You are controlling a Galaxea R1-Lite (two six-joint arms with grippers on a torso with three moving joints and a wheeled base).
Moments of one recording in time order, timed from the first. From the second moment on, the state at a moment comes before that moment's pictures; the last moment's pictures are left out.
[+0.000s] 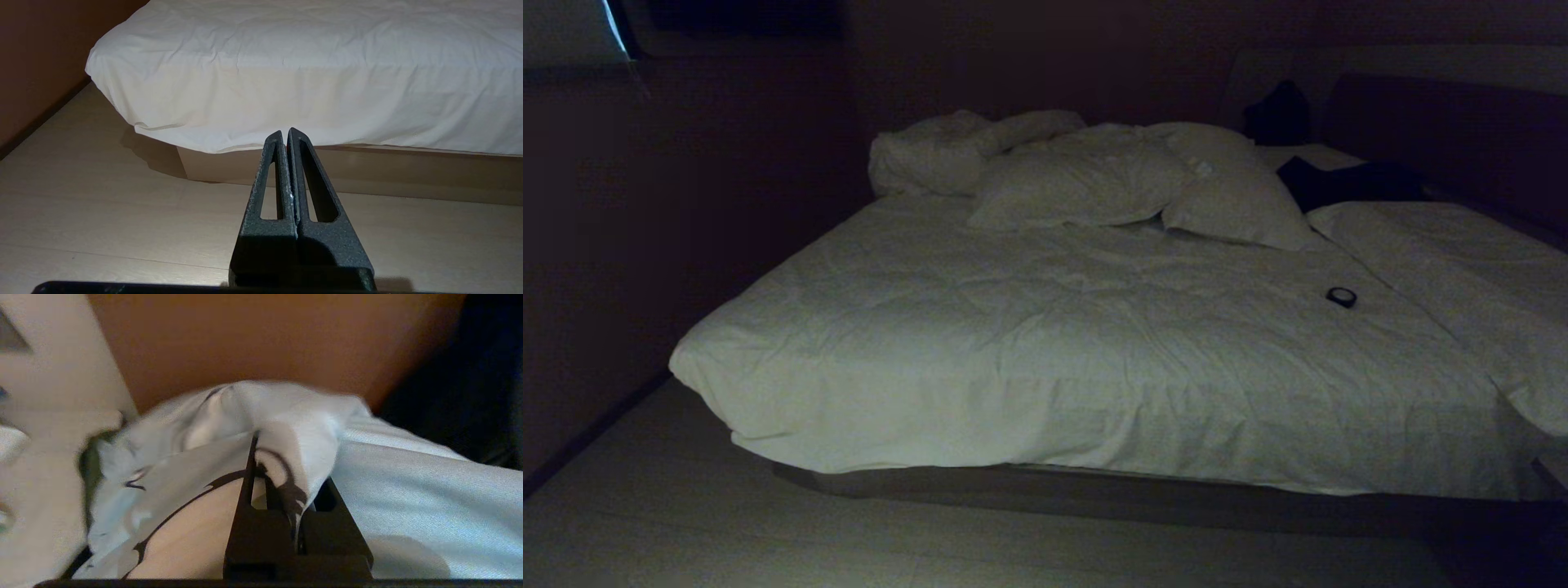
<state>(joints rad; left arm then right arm) 0.00 0.00 0.00 0.00 0.00 -0.01 -2.21 1.94 -1.59 -0.10 0.44 -0.21</state>
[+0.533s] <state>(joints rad) 0.00 0.00 0.00 0.00 0.00 -0.01 -2.21 2.11 -1.42 -0.10 0.45 -0.43</state>
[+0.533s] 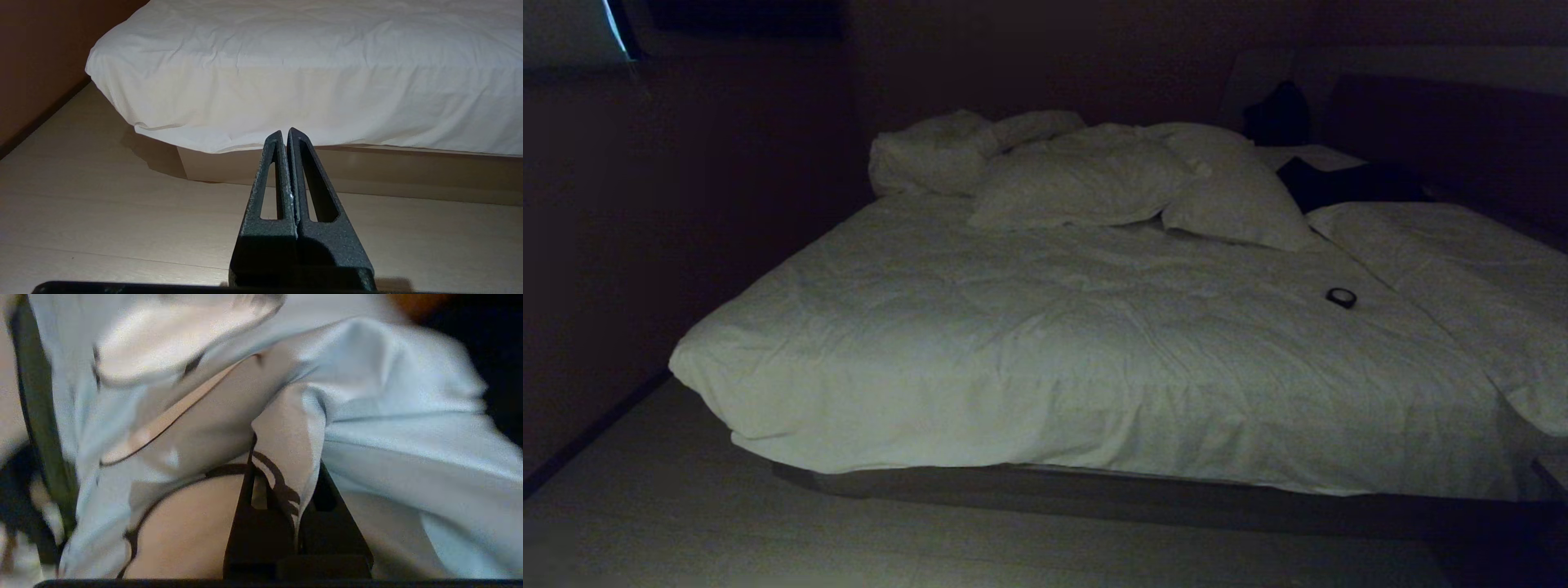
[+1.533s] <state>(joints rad) 0.00 0.00 0.00 0.00 0.00 -0.01 -2.15 2.22 -1.22 -0.09 0.45 -0.73</state>
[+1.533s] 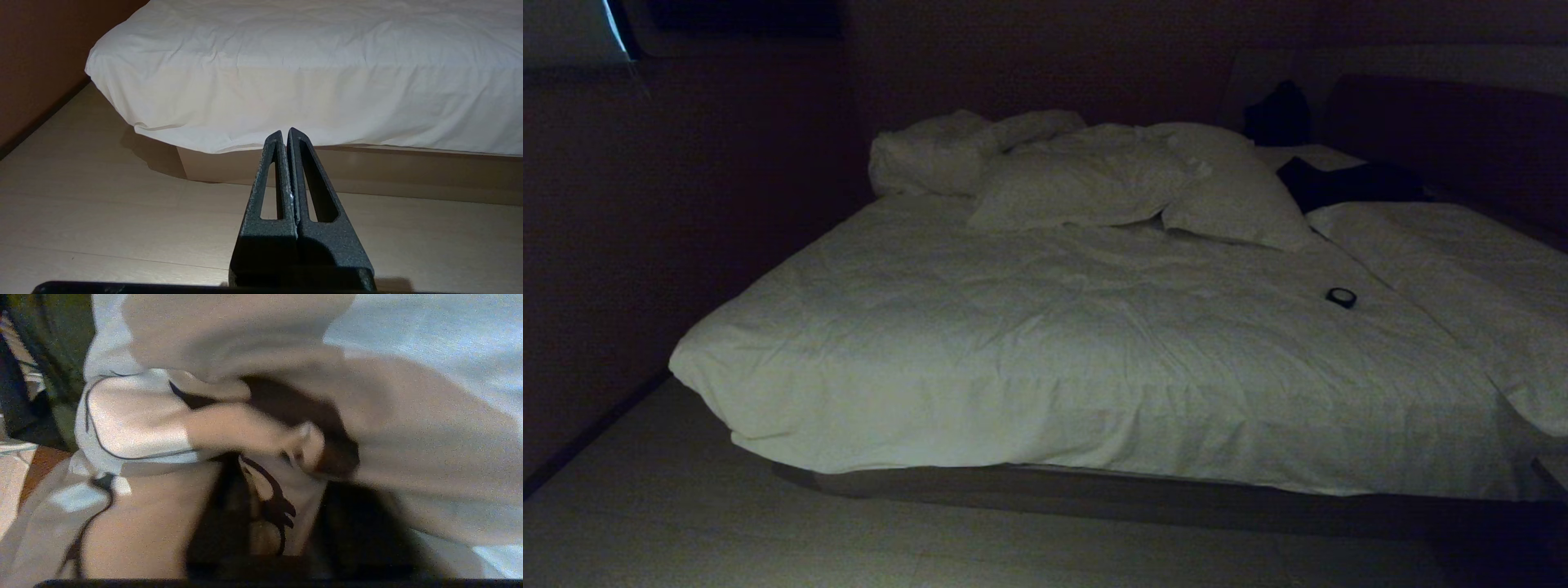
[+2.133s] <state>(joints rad) 0.00 0.00 0.00 0.00 0.00 -0.01 -2.16 2.04 -1.22 0.00 0.46 -0.68</state>
